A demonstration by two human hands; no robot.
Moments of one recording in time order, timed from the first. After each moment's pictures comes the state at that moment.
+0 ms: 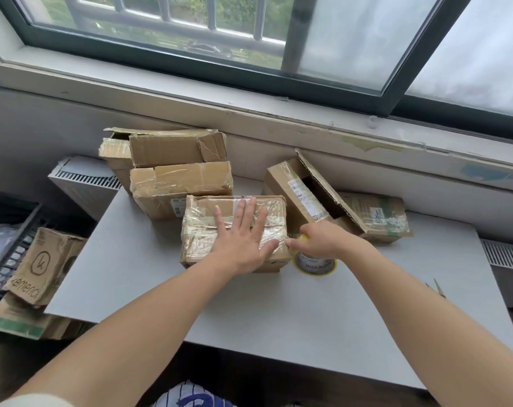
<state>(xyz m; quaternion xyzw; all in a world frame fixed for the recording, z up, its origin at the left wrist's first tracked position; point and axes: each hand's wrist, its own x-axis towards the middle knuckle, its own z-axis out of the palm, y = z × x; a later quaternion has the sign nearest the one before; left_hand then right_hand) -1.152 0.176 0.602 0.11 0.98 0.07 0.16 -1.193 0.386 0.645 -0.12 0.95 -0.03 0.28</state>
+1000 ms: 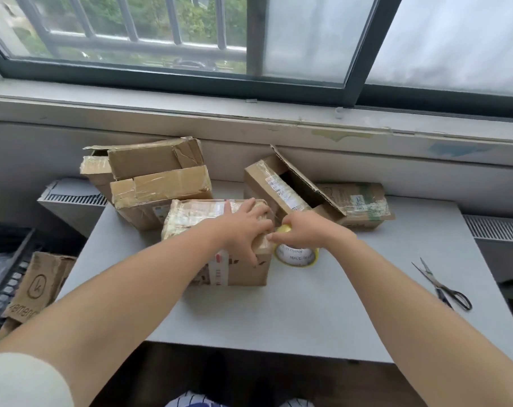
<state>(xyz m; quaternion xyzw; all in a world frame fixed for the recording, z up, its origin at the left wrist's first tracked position) -1.181 0.199 0.653 0.33 0.91 0.00 0.25 -1.165 0.395 0.684 -0.10 0.94 -0.16 0.28</state>
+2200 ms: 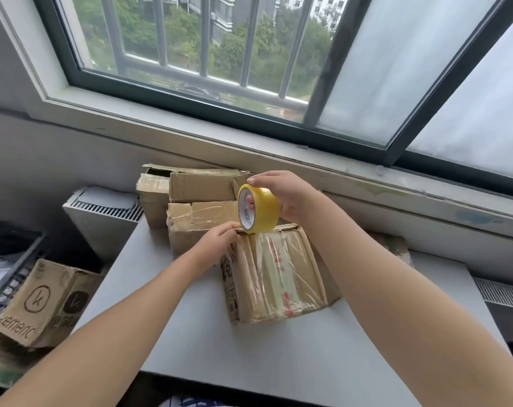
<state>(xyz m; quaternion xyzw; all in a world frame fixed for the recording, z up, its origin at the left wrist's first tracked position) -1.174 0.024 0.639 -0.02 0.73 0.66 0.17 -1.220 0.179 0.794 0.07 0.75 -0.61 0.24</state>
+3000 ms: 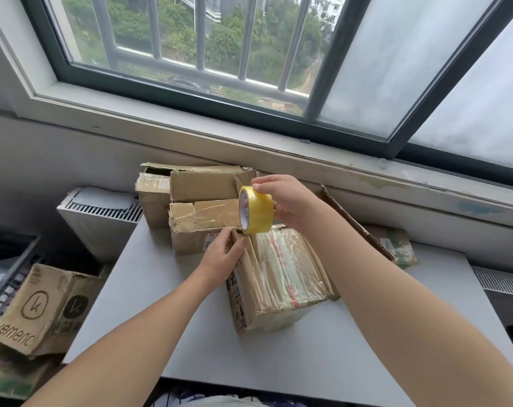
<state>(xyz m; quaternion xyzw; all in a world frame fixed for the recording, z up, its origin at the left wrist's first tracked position) -1.160 0.027 0.598 0.01 0.77 0.64 0.07 -1.215 0.168 0.776 0.09 0.77 -0.59 0.22</state>
